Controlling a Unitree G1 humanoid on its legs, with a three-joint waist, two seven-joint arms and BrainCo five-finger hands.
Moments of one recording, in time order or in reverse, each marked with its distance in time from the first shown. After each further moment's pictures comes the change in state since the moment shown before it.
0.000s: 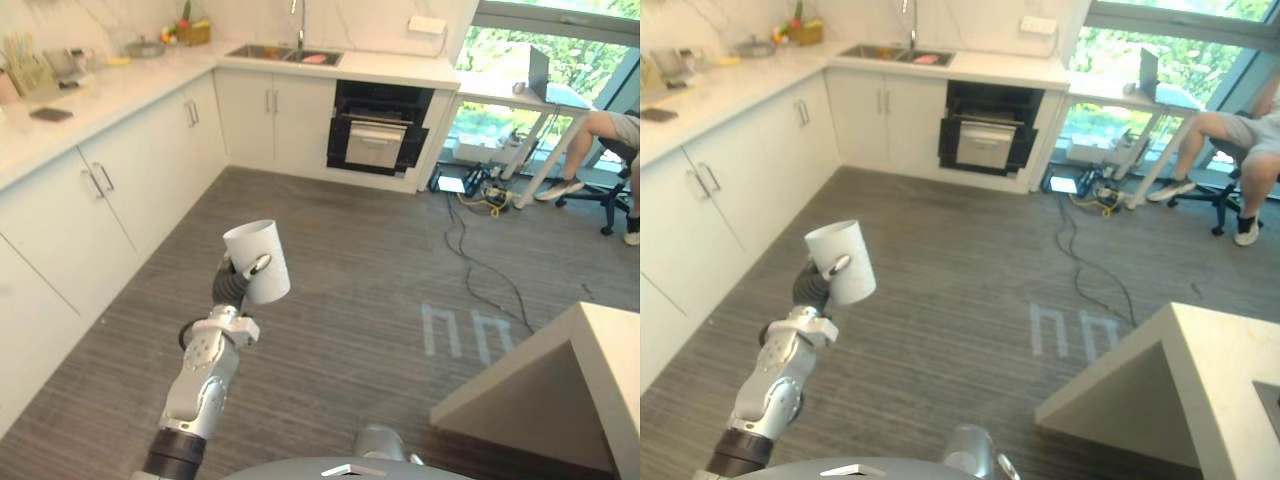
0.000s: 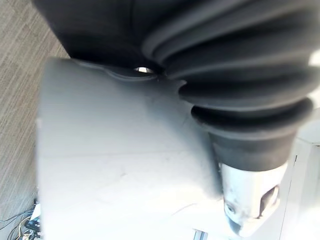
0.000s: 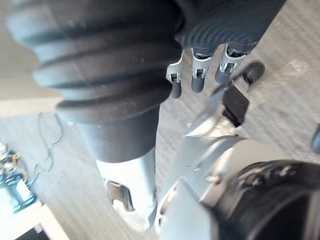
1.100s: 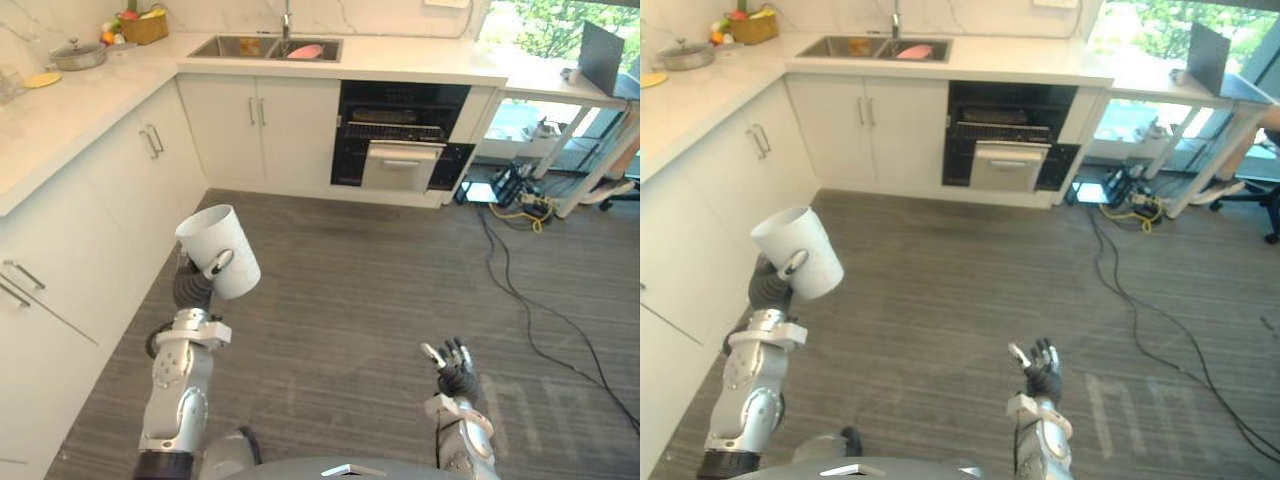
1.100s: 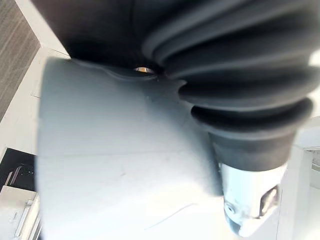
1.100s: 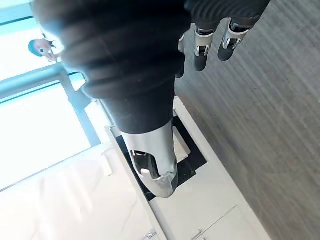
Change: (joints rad) left arm 0.121 -0.033 0.159 -0.113 0.009 -0.133 -0.097; right arm -0.041 0.029 0.086 -0.520 -0.040 -0.308 -0.109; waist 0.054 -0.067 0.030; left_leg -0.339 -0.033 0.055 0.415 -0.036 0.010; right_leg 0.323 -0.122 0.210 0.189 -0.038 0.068
